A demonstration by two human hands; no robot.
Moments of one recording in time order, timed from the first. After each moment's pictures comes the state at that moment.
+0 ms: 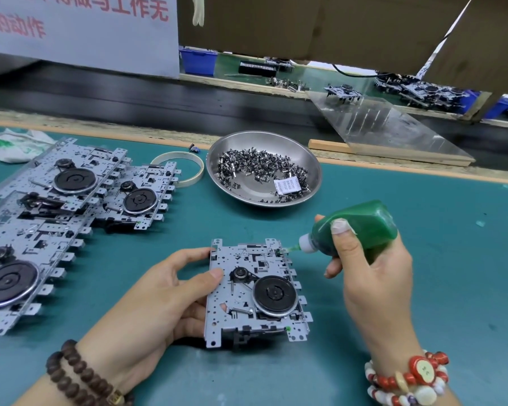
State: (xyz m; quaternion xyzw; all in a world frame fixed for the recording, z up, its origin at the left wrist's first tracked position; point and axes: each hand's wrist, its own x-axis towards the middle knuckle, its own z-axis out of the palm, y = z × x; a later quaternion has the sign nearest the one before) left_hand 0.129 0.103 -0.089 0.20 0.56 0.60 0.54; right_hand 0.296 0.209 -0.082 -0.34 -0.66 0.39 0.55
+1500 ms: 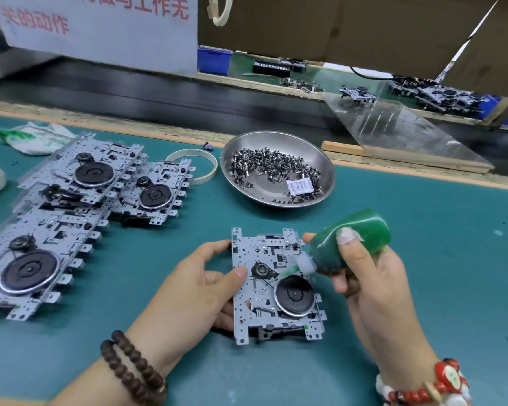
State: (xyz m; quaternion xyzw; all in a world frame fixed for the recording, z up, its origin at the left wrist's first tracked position) left_hand 0.138 0.110 -0.097 0.26 0.59 0.58 0.49; right_hand 0.294 0.203 -0.079 -0.29 -0.60 0.60 0.44
